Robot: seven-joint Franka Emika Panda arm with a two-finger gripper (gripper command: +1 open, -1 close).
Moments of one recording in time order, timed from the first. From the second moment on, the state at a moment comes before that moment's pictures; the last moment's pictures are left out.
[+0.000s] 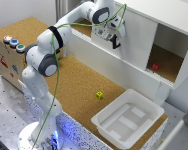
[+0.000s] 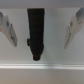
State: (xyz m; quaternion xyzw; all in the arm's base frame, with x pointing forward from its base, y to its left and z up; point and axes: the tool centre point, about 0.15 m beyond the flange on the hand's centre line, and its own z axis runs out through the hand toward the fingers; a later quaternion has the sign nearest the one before) arm 0.511 -0.094 0.611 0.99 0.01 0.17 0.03
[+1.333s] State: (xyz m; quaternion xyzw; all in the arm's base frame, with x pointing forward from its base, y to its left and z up) arm 0.544 -0.076 0.599 0.98 0.04 0.20 0.02
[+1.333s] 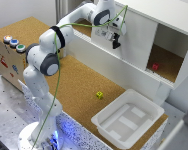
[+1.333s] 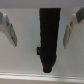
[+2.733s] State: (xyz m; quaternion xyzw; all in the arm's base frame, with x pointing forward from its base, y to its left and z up) arm 0.545 -0.062 0.590 0.98 0.04 0.18 0.01
